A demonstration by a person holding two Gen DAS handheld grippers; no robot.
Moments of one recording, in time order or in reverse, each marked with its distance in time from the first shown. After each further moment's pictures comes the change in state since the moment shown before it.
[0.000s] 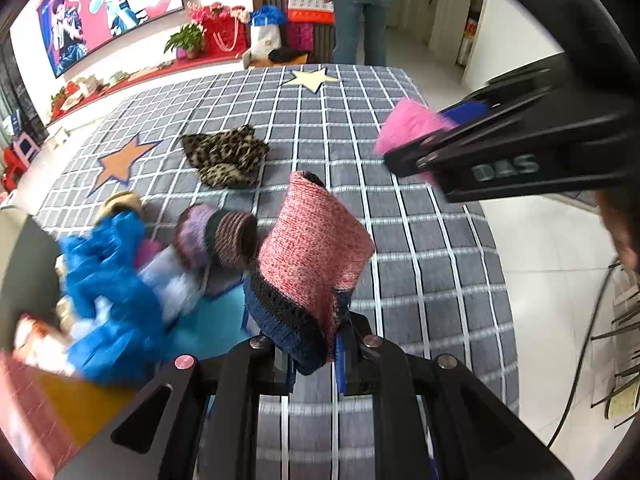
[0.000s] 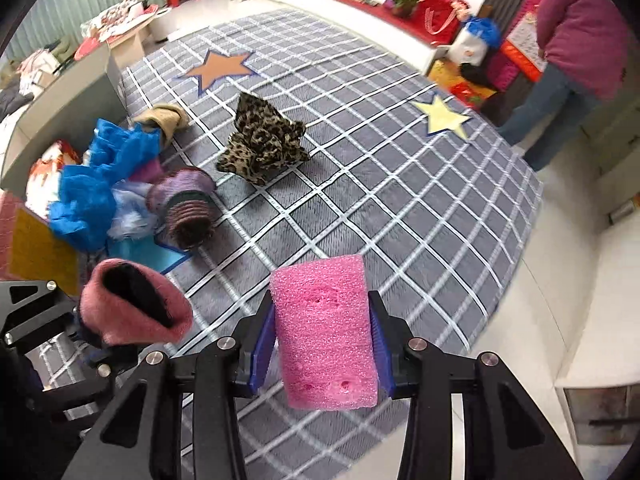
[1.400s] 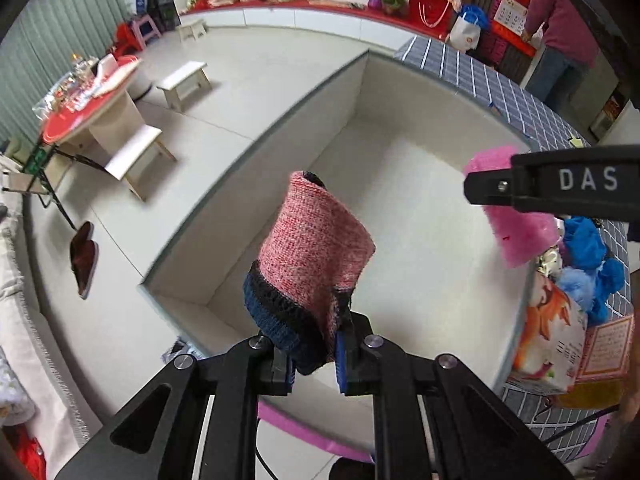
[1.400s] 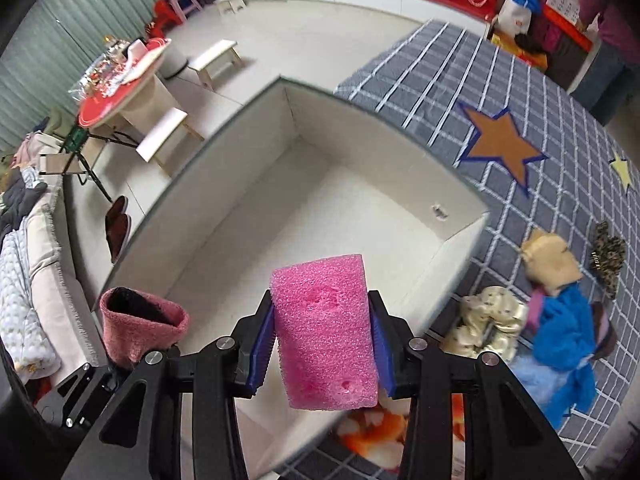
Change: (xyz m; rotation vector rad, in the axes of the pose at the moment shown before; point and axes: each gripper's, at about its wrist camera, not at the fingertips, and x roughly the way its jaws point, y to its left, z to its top) left arm -0.069 0.476 -0.119 -0.415 0.142 0.217; right arm 0.064 0.388 0.253 0.268 0.101 0.183
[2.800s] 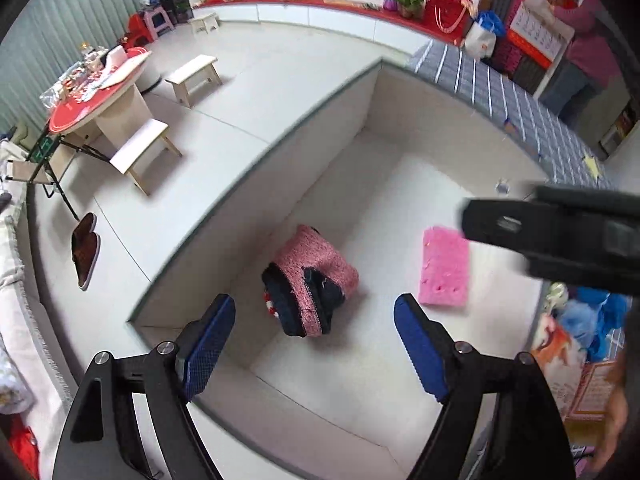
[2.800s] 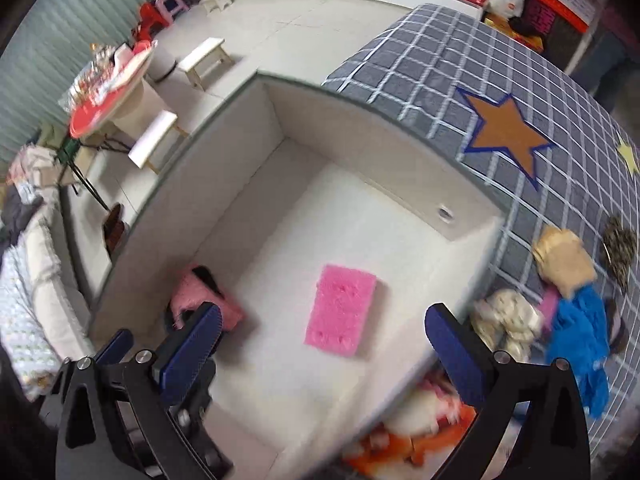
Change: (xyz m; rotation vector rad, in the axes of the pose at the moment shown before) left arm -0.006 -0.011 0.021 -0.063 -0.023 0.023; right arm -0.001 -0.011 0.009 0.072 0.011 0.023
